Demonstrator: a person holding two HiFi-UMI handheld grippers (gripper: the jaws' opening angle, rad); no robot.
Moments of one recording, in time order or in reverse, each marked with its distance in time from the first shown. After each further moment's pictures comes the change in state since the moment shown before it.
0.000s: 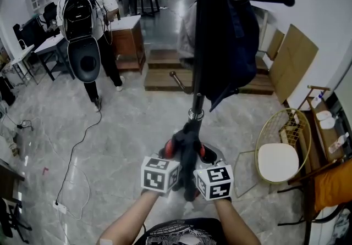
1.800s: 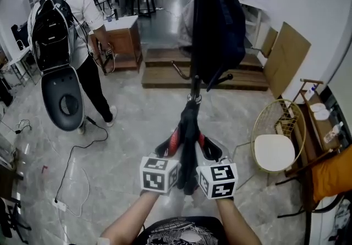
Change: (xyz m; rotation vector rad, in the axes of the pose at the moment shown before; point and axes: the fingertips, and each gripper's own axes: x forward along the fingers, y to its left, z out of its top) left arm -0.066 -0.027 -0.015 0.003 -0.060 0.027; right arm -0.073 0.027 0.008 -0.006 -0.043 -0.089
